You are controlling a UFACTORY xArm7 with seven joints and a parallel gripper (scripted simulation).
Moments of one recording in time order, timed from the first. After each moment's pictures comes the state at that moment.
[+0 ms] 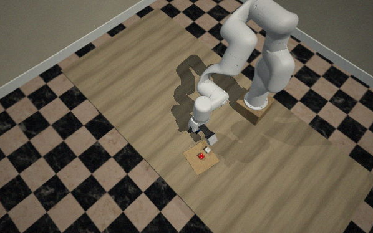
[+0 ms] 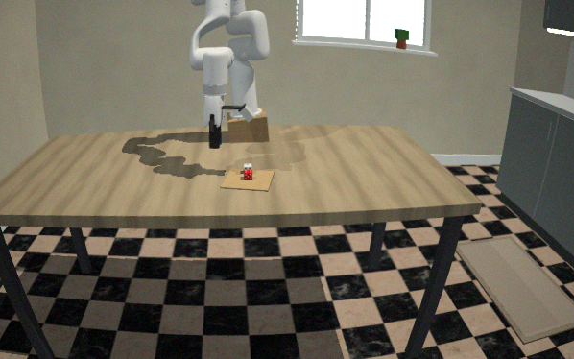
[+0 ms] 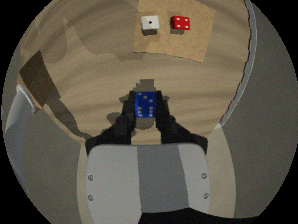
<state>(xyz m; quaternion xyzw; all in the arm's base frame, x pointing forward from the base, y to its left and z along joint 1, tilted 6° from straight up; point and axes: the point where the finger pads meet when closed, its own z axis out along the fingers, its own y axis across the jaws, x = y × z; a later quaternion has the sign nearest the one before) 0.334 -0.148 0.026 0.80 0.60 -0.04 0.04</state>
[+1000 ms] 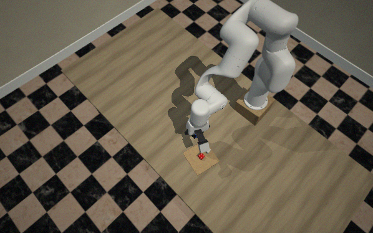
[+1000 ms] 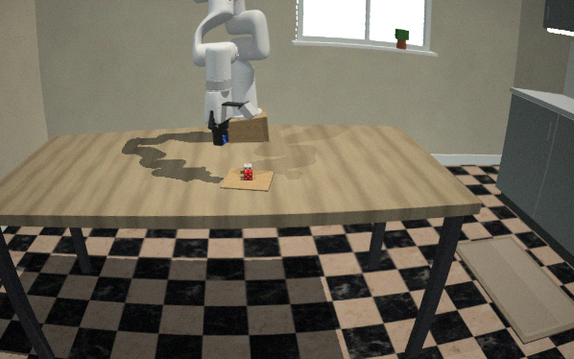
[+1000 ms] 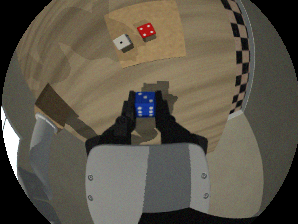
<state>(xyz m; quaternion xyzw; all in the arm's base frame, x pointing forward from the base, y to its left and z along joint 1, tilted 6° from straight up) 0.364 -0.132 0.042 0.88 0.47 -0.02 0.03</state>
